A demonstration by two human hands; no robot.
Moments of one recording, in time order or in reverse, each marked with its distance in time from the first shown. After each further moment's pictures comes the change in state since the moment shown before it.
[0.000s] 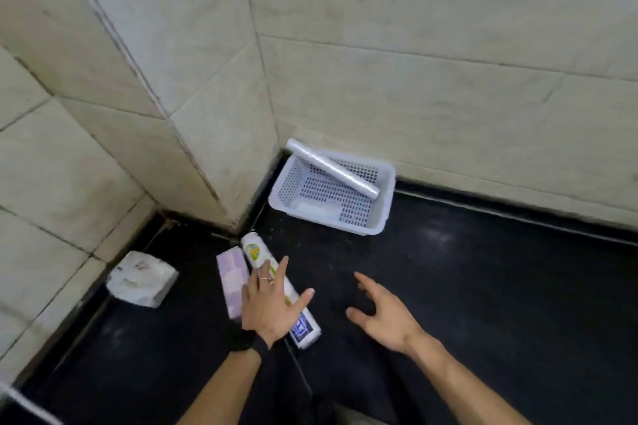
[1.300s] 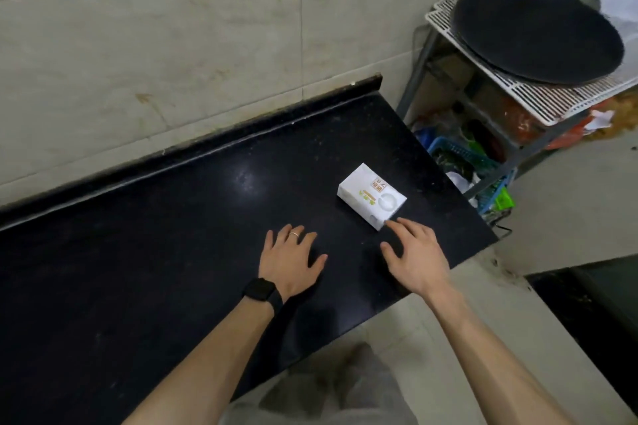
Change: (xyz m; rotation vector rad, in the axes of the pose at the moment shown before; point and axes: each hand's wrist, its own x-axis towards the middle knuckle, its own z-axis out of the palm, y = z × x) left_hand -0.242 0.621 0.287 0.400 -0.353 1.028; right_hand -0.391 0.521 -0.298 -0.113 0.738 0.674
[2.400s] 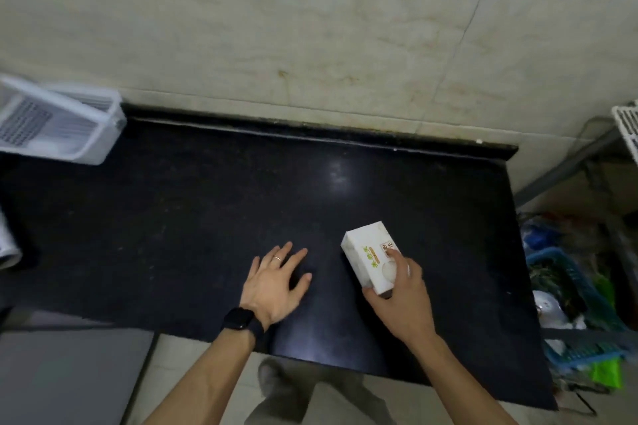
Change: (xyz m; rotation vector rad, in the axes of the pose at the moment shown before) left_hand -0.067 0.002 0.021 -0.333 0.153 -0.628; right_hand 0.068 -0.025 0.030 0.196 -0.278 -0.425
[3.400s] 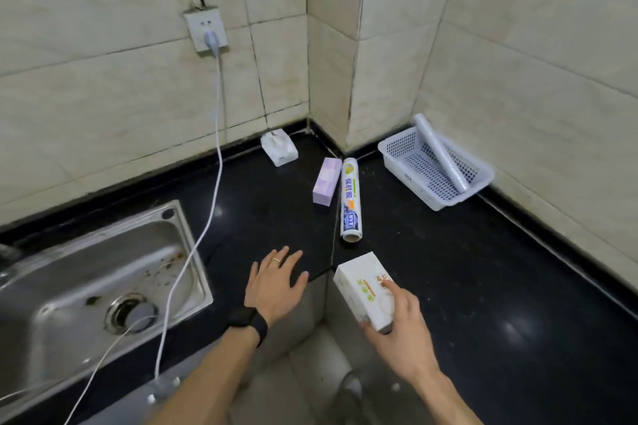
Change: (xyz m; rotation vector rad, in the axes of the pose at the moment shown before) left_hand -0.266 -0.496 -0.129 -0.283 0.456 -0.789; right_hand -0.120 -0.444 0.351 -0.172 -0.478 -0.755
